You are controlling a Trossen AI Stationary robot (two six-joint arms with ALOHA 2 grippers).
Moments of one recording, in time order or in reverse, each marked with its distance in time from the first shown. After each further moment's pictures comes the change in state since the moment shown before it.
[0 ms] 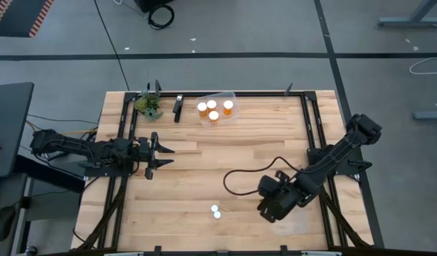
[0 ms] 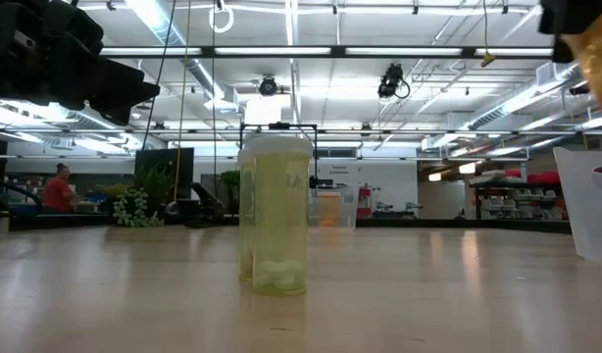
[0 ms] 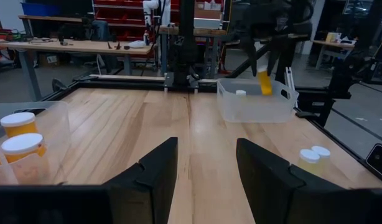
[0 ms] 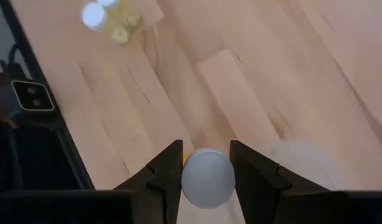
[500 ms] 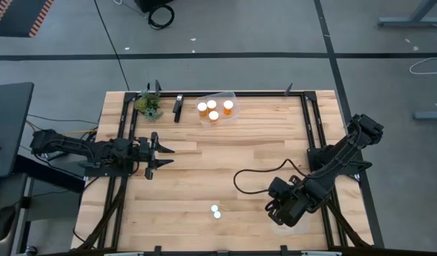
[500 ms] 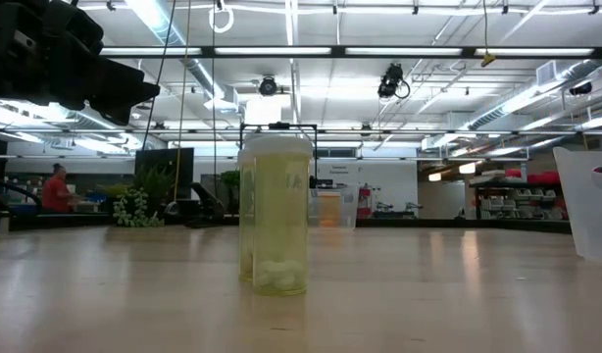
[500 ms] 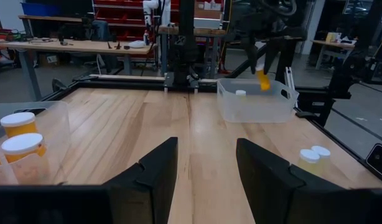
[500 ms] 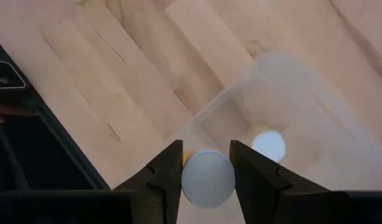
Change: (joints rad) left arm 0.000 0.000 0.000 0.000 0.000 0.000; right arm 0.091 -0.007 0.000 -0.130 -0.069 0.275
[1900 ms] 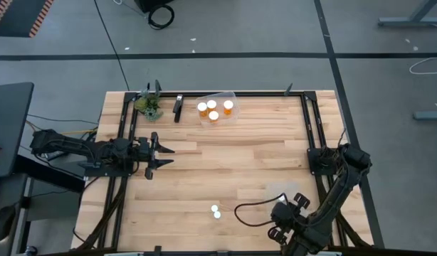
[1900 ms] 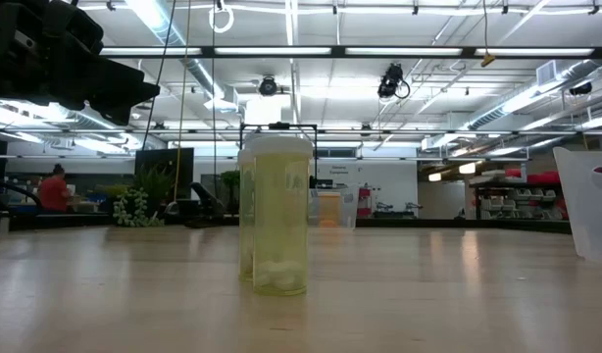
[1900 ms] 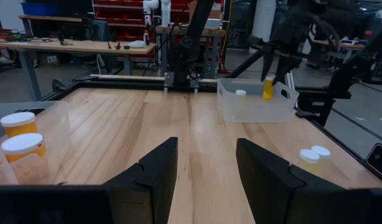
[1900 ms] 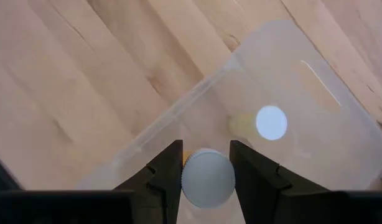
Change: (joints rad) left arm 0.000 0.000 0.000 0.000 0.000 0.000; right arm 0.199 0.390 0.302 -0.320 0.192 0.194
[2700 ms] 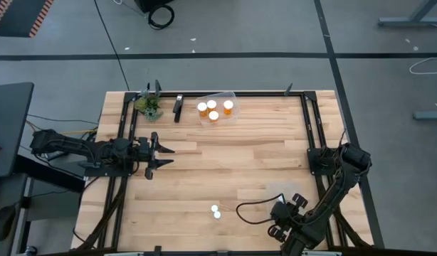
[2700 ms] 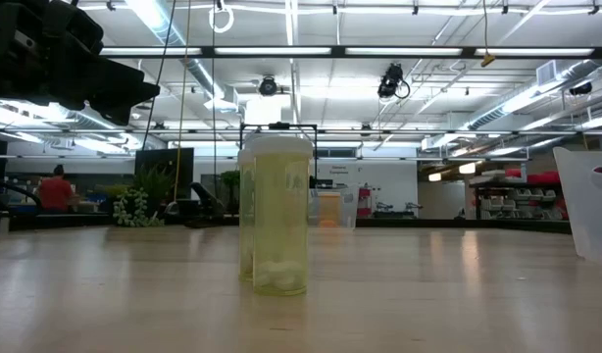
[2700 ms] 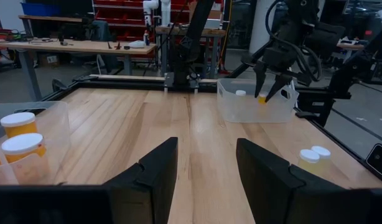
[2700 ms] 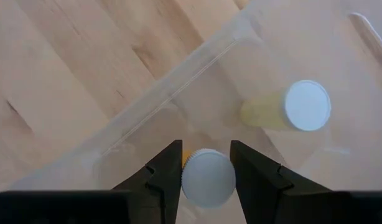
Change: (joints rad) left arm 0.000 0.000 0.000 0.000 0.000 0.000; right arm 0.001 -0.007 -0.187 0.203 -0.047 -0.004
